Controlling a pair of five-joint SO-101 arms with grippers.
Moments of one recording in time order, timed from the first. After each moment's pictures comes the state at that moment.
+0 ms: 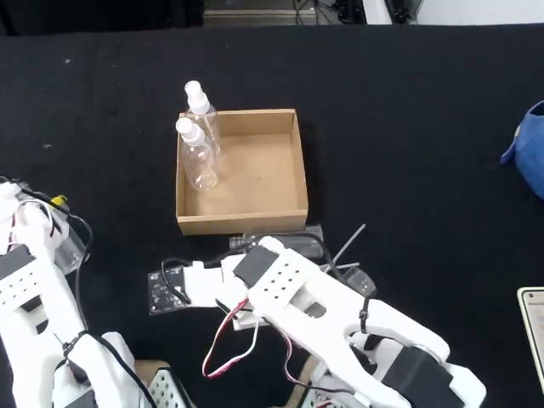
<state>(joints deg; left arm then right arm) -40.7 -42.9 59.7 33.5 0.6 -50.6 -22.4 50.6 65.7 47.7</state>
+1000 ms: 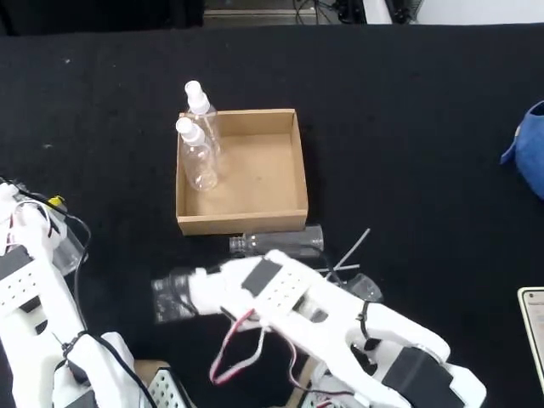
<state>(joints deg) -41.1 -42.9 59.7 33.5 0.6 -49.7 -22.7 58.0 51.1 48.0</state>
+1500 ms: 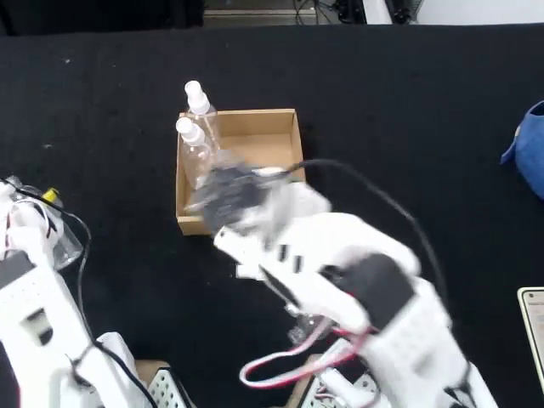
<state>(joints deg) -41.1 -51.0 61.2 33.5 0.6 -40.7 -49.0 18.3 66.6 19.7</state>
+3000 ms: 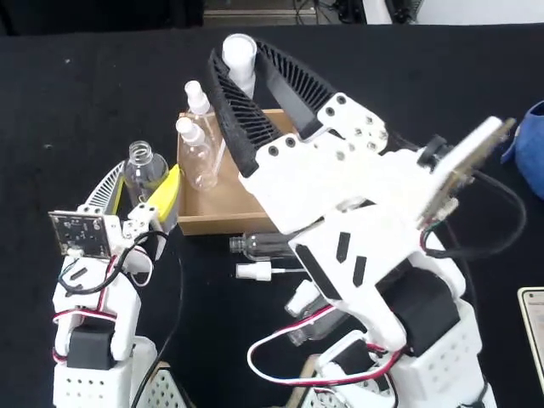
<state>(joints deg) -1.3 -104.0 82.7 30.7 0.6 -35.7 -51.0 13.2 27.9 -9.8</state>
